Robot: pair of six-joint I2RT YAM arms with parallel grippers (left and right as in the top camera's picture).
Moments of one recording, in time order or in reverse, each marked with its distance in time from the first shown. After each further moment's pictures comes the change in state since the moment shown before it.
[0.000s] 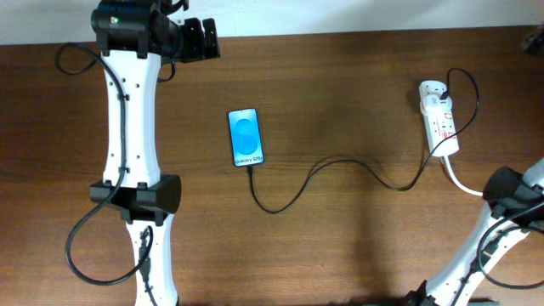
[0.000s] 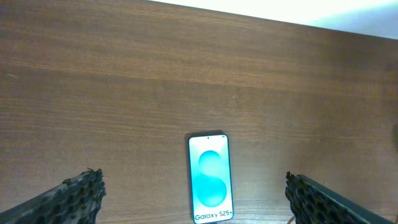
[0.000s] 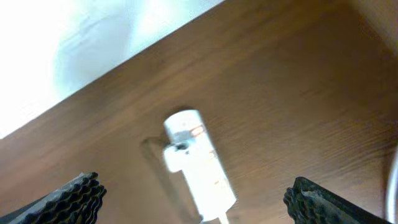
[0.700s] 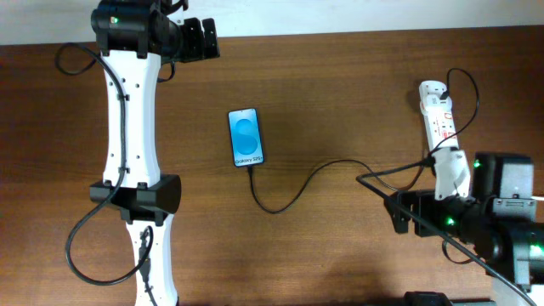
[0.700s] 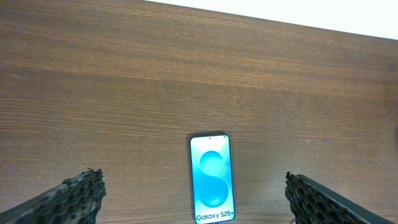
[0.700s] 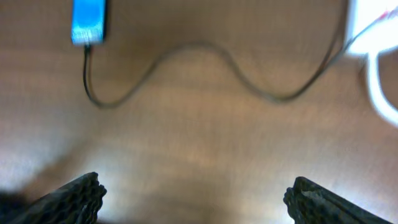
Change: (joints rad) left arm 0.000 -0.001 0.000 0.000 -0.007 0.000; right arm 0.491 -1.468 -1.960 0.359 0.022 -0.111
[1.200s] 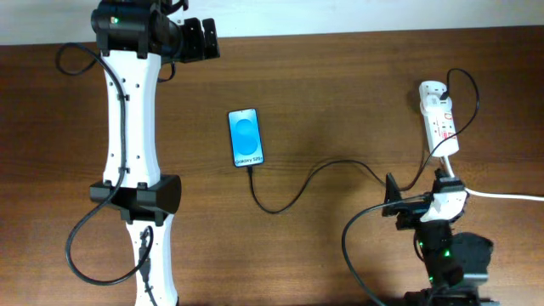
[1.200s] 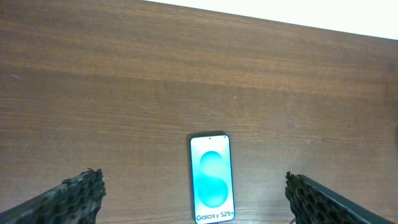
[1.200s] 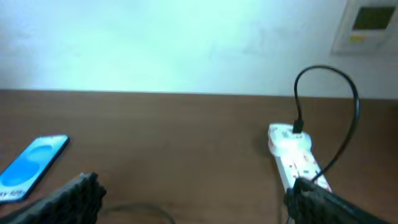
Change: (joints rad) left arm 0.000 0.000 0.000 0.001 0.000 0.000; right arm 0.000 -0.692 -0.970 1.249 0.136 0.075
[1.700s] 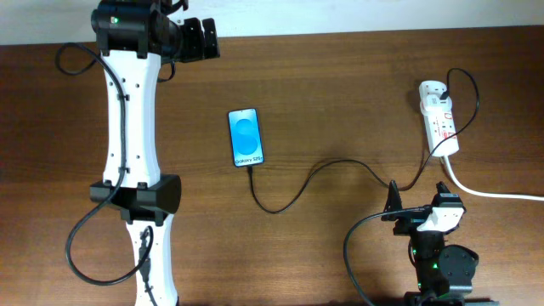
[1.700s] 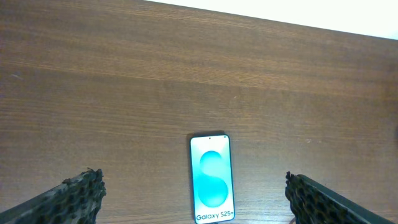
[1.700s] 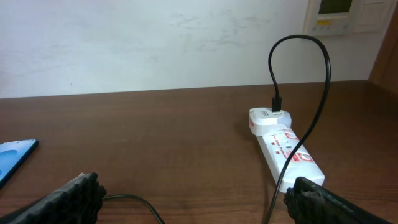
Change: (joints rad) left arm 0.000 0.000 0.000 -0.001 0.000 0.000; right arm 0.000 -0.213 -0.187 0.008 0.100 0.048
